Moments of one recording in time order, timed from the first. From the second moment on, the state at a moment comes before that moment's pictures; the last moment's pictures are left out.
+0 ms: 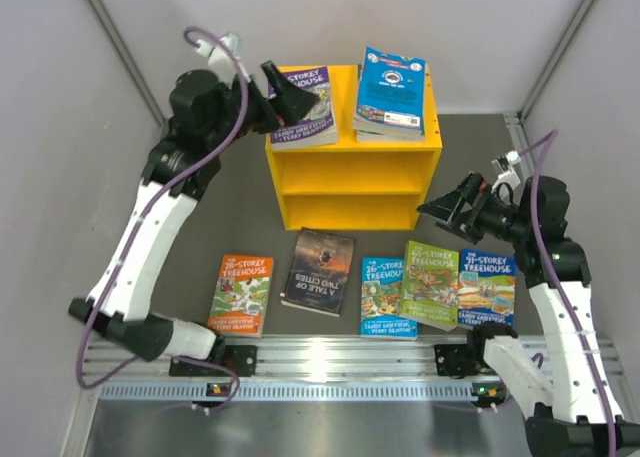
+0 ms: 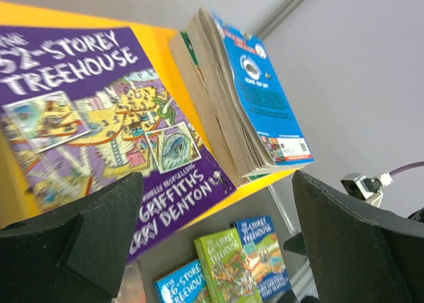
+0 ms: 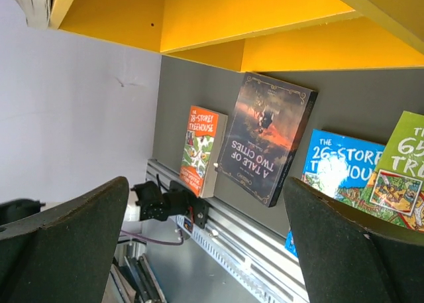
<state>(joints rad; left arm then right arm) -0.43 1.45 1.81 -0.47 0.25 -0.64 0.02 0.77 0.96 -0.66 -0.72 0.72</state>
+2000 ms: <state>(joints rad) -0.54 1.65 0.95 -1.07 -0.24 -0.75 0.16 0.91 0.94 -0.75 -0.54 0.61</state>
